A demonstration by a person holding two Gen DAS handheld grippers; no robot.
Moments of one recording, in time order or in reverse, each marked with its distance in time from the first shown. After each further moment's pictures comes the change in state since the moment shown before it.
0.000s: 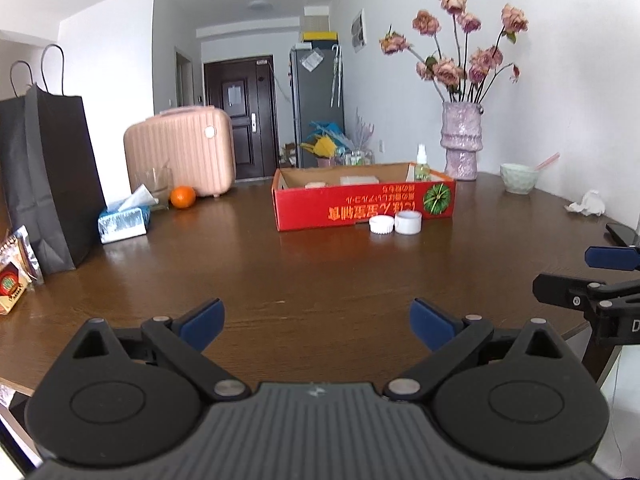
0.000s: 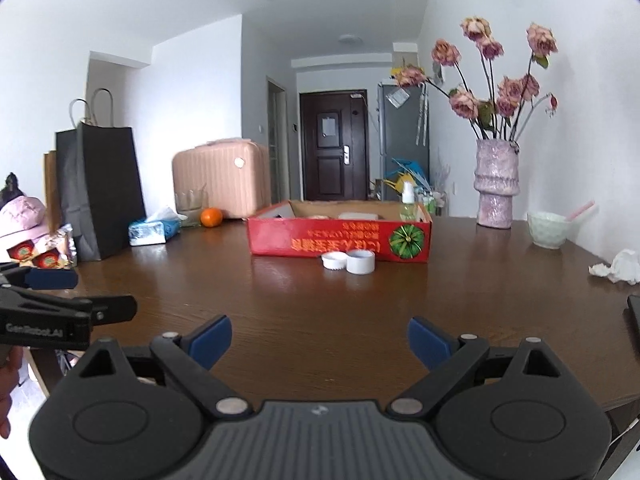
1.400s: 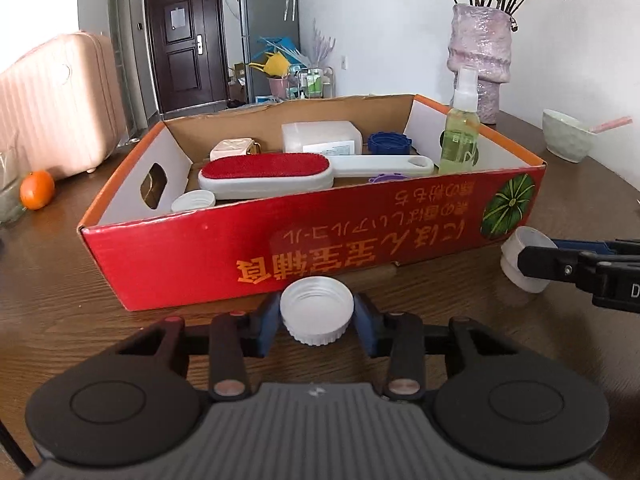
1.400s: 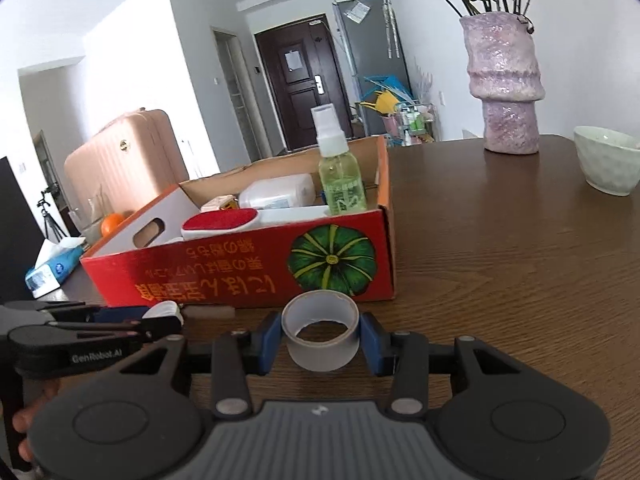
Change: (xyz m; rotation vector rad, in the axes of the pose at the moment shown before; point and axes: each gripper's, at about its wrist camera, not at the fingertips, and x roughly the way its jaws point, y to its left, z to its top) left arm 0.325 -0.044 0.097 0.050 0.261 -0.136; right arm 0.287 -0.140 0.075 0.201 0.203 0.067
